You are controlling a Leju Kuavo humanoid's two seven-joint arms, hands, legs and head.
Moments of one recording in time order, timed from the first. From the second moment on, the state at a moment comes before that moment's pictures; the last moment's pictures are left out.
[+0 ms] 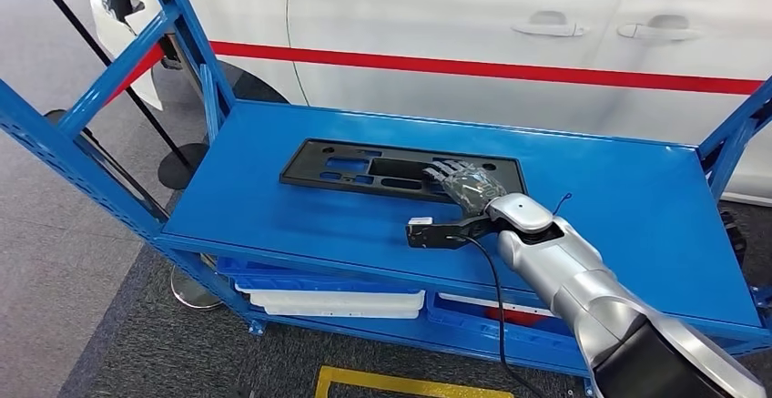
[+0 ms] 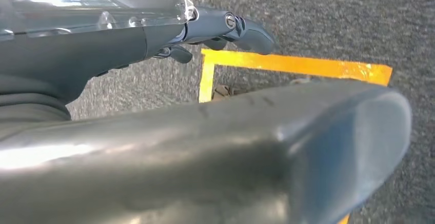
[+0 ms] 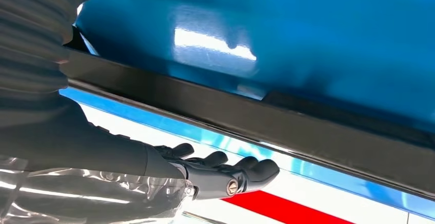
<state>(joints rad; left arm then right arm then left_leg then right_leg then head) -0.09 -0.01 -1.12 -0.15 1.31 0.22 -0.29 -1.04 0.12 1.08 -0.39 0.72 -0.20 -0.21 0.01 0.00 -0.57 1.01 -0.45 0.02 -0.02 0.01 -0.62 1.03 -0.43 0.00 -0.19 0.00</state>
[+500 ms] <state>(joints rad) -0.09 -0.01 -1.12 -0.15 1.32 0.23 -0.29 -1.04 0.11 1.08 -0.39 0.72 -0.19 -0.22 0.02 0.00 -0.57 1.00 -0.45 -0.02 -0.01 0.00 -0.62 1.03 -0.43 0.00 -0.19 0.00</state>
